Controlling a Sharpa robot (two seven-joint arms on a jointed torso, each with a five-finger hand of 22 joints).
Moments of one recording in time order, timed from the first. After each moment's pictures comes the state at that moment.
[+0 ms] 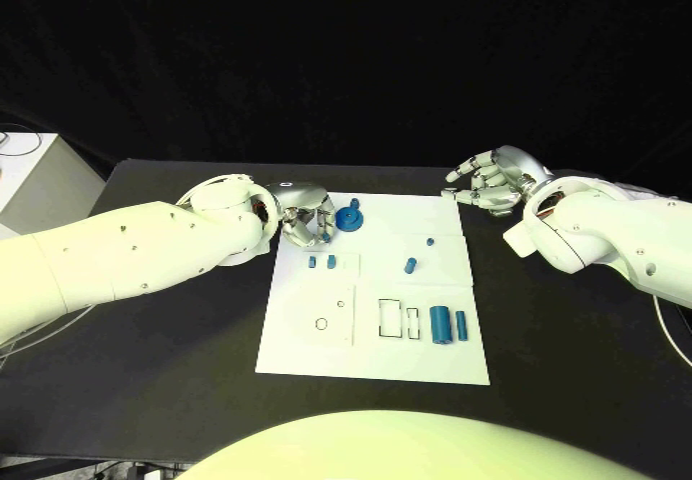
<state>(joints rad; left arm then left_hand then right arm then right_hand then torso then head) 1.21 -0.72 -0.08 1.35 -1.48 -0.10 0.01 1.38 -0.22 0.68 0.00 0.16 1.02 0.13 0.33 0.39 1.06 0.06 0.51 0.14 1.33 0.00 1.37 1.01 0.15 1.12 0.10 1.13 1.05 1.32 -0.85 -0.20 1.43 -0.77 -0.46 -0.01 1.39 -0.19 0.23 0.29 0.30 0.79 0.17 0.38 0.27 1.21 0.09 1.24 1.18 1.46 0.00 1.45 1.31 0.06 1.45 0.10 1.23 1.31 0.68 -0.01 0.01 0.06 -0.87</state>
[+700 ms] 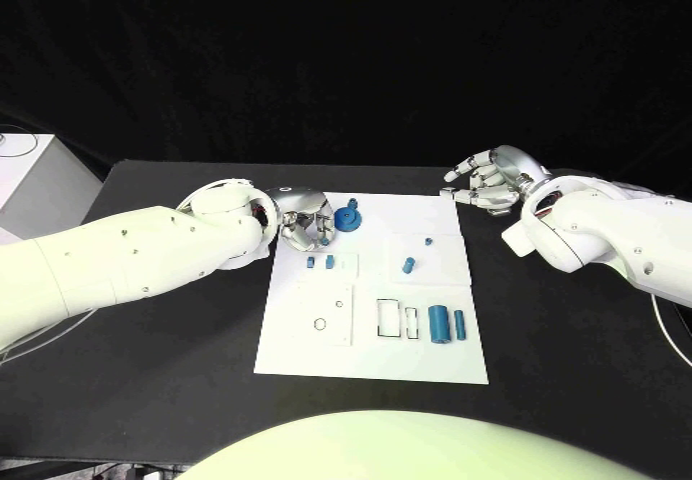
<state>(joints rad) 1.20 -0.71 -0.08 1.34 -1.47 -0.08 0.01 1.38 -0.22 0.68 0.00 0.16 1.03 0.13 0.33 0.41 1.07 0.06 0.50 0.14 1.33 0.00 1.37 1.01 0.15 1.12 0.10 1.13 1.04 1.32 -0.85 -0.20 1.43 -0.77 -0.46 -0.01 1.39 -0.19 0.23 0.29 0.30 0.79 0.17 0.38 0.27 1.21 0.09 1.24 1.18 1.46 0.00 1.45 1.31 0.06 1.45 0.10 1.23 1.31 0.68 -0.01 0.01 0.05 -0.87</state>
